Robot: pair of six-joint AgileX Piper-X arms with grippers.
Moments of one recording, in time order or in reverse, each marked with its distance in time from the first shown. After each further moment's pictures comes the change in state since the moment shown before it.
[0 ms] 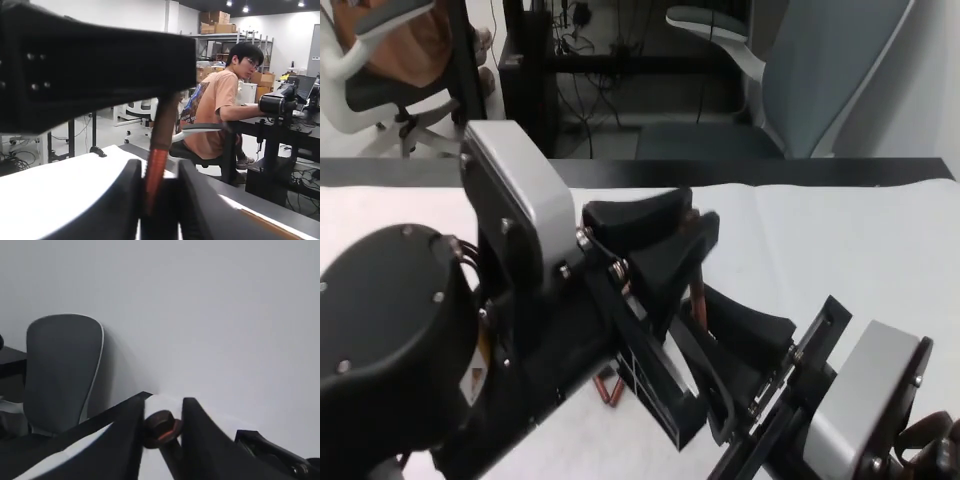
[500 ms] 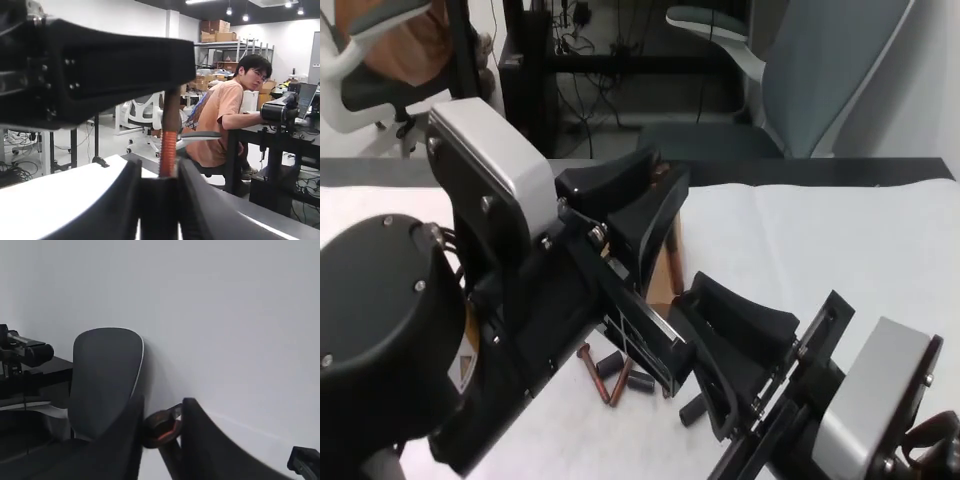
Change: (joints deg) left arm 0.3 0.0 0.1 -2.2 -6.5 1.8; right arm 0.0 0.0 0.0 -1.8 -0.1 0.0
